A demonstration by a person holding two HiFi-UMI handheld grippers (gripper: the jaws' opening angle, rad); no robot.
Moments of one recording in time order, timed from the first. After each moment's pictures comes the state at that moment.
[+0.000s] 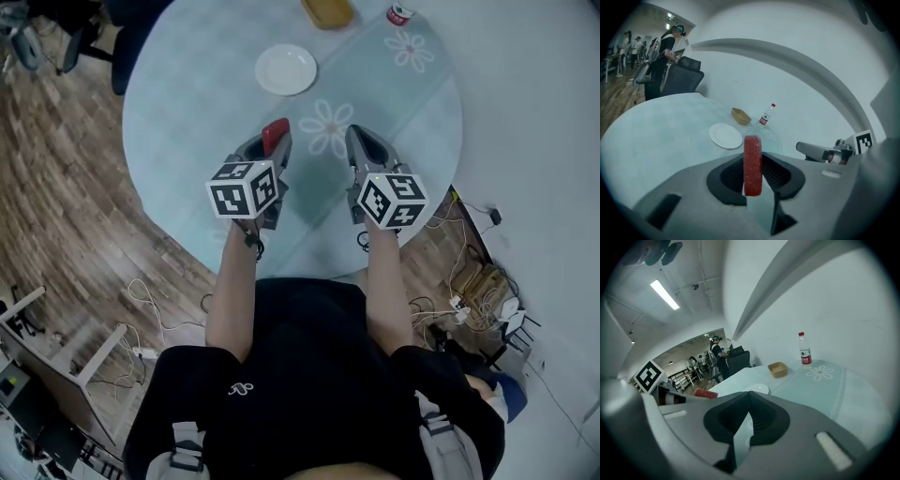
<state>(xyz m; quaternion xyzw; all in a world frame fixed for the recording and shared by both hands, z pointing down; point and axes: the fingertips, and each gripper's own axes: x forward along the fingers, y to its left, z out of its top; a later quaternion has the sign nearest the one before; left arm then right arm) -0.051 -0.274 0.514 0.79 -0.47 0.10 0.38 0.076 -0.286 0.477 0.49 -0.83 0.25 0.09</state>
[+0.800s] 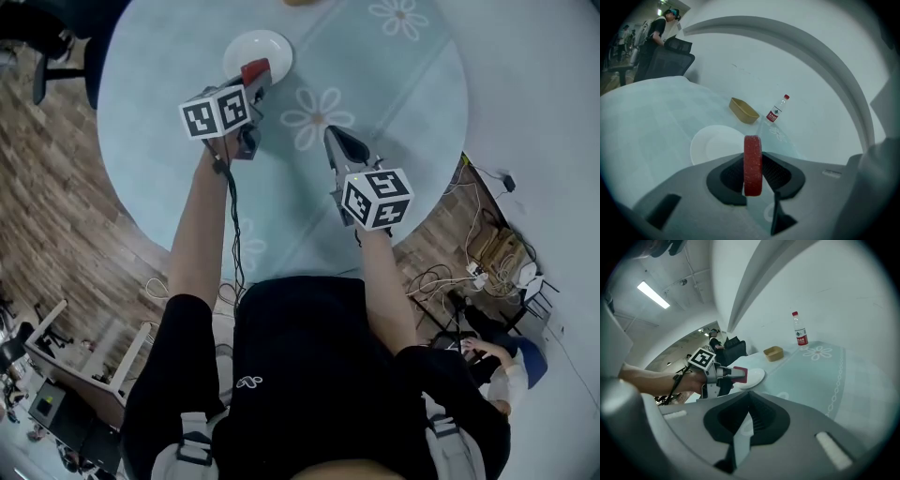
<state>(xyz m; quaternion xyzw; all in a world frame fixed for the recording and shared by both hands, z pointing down) -0.037 -0.430 0.596 0.81 -0.41 0.12 0.41 0.074 -0.293 0.544 0.48 -0.81 0.31 0.12</state>
